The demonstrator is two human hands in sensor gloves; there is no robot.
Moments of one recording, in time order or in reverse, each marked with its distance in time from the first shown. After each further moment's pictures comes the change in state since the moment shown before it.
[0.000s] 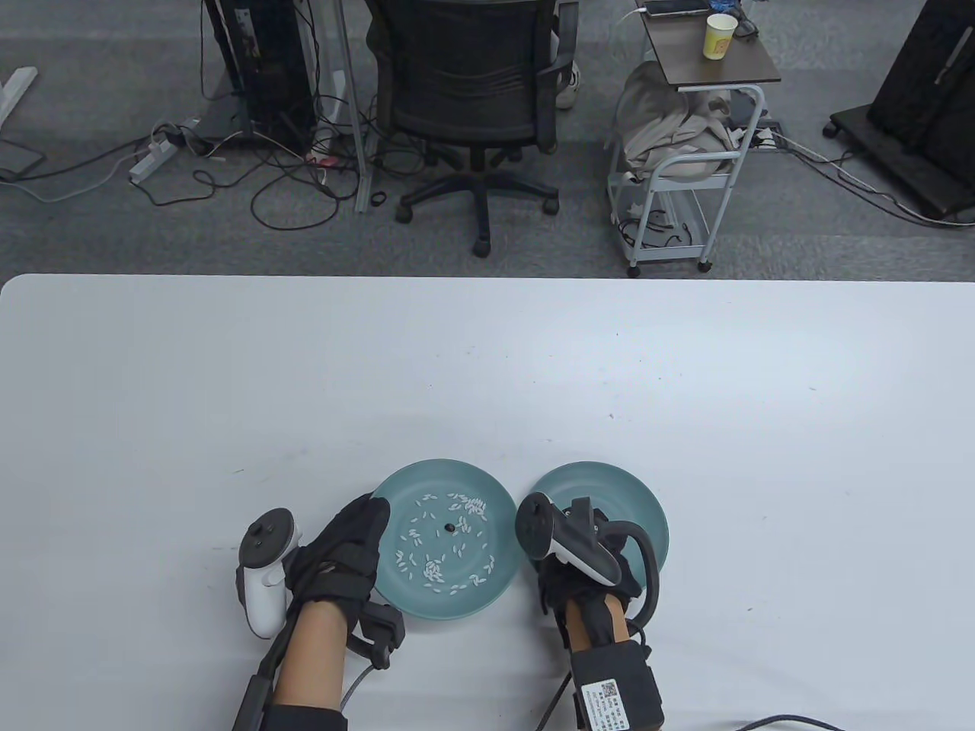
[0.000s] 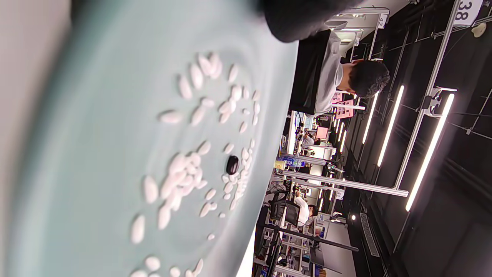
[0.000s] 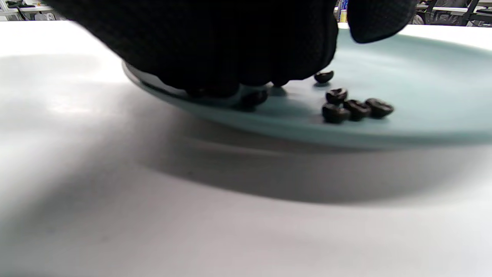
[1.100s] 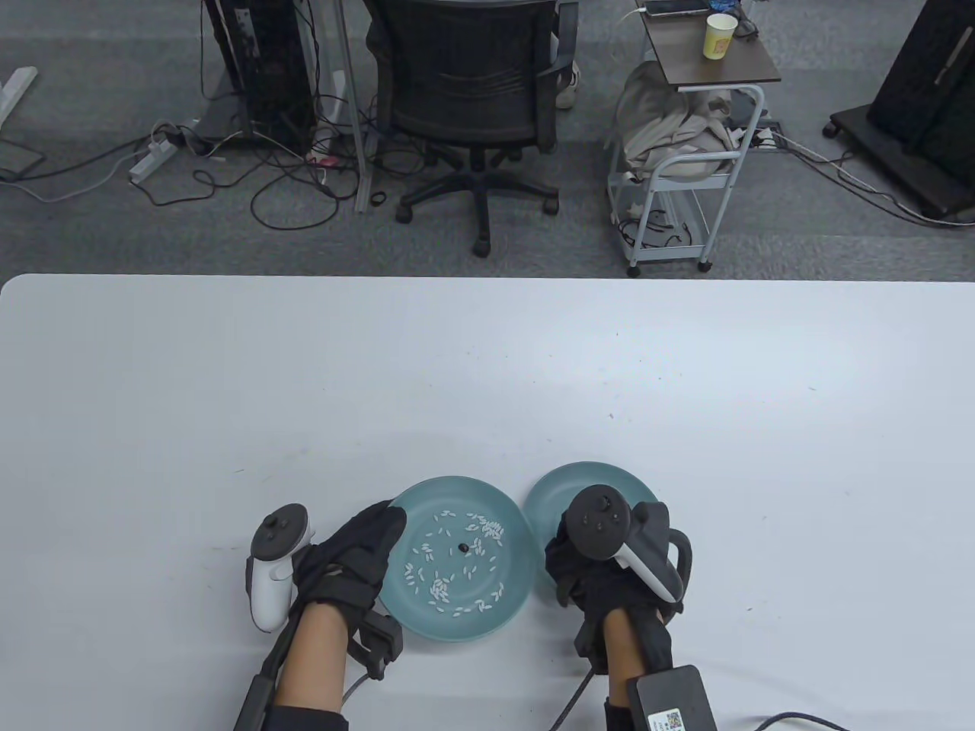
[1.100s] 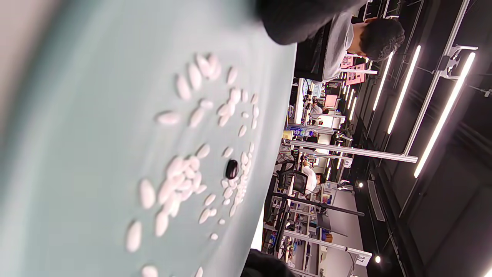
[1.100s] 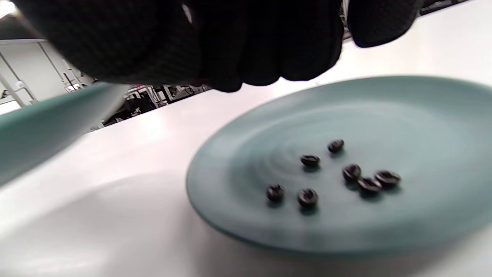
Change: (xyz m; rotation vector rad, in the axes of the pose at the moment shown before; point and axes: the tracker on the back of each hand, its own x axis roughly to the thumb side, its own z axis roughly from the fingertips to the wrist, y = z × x) left_hand 0.001 -0.009 -0.002 -0.136 0.018 -0.042; right_hand -0.038 -0.038 0.028 -0.130 -0.038 -0.364
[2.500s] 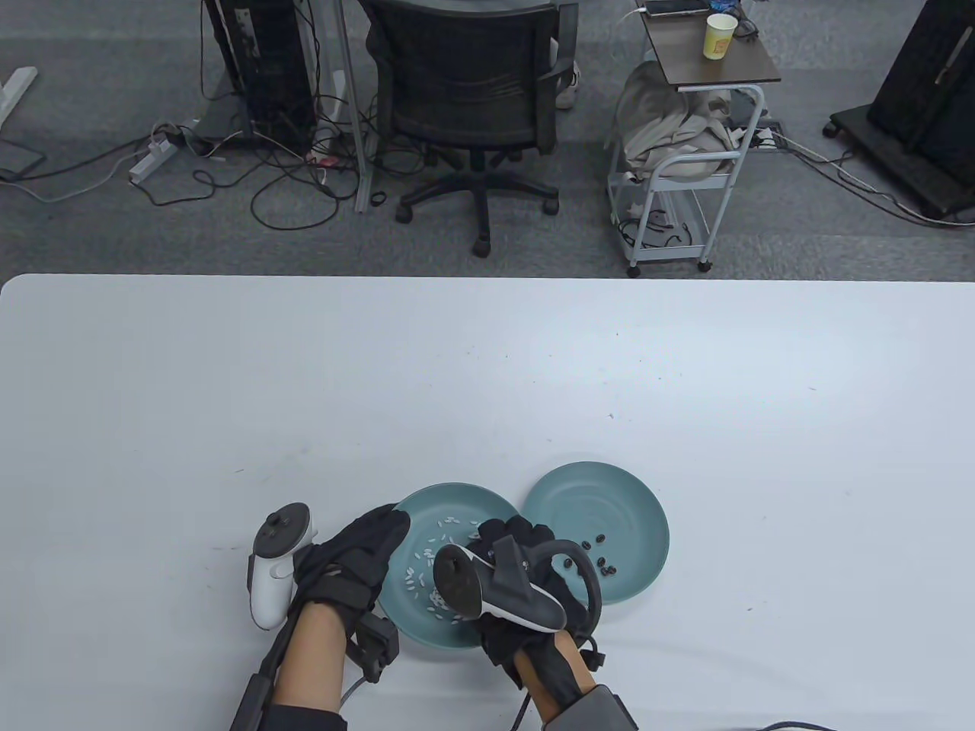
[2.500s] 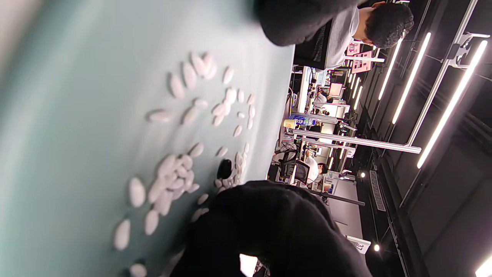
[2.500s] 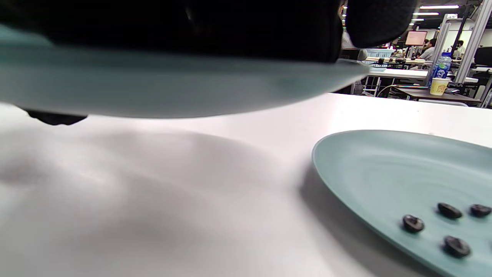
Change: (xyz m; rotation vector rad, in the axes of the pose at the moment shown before) left_hand 0.002 -0.003 -0.001 -0.051 0.014 -0.011; right_hand 0.114 0.035 0.032 0.006 -0.310 0.425
